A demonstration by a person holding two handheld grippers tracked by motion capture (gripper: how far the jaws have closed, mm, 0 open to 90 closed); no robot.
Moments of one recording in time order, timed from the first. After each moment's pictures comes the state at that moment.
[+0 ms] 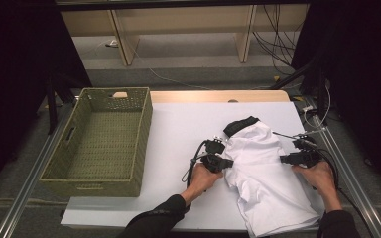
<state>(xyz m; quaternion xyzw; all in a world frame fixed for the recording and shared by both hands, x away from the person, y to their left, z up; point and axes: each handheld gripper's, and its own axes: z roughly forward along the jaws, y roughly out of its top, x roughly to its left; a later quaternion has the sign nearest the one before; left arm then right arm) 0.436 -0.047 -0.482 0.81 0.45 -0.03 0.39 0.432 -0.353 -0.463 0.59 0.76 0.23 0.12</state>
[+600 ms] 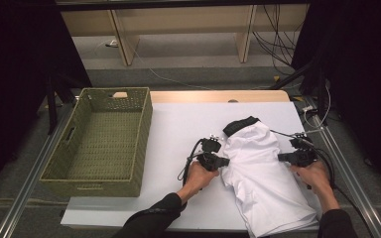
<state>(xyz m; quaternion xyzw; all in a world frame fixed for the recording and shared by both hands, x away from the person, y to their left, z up) 0.442 -0.031 -0.480 0.81 0.44 -0.03 0.38 0.434 -0.342 -0.463 0.59 0.76 0.27 0.08</state>
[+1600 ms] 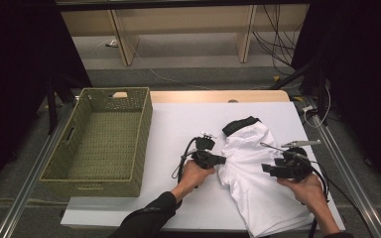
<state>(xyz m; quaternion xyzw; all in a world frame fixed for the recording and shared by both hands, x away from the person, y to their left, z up) 0.449 -0.018 -0.481 0.79 0.46 -0.06 0.40 0.368 -0.291 -0.430 0.52 0.78 0.32 0.12</state>
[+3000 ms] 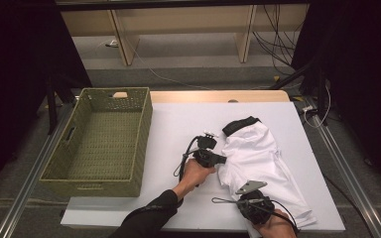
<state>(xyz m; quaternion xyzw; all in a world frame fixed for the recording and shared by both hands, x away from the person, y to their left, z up) 0.453 -0.022 -0.480 0.80 0.45 -0.06 0.39 0.285 -0.185 -0.469 0.41 0.87 0.22 0.13</state>
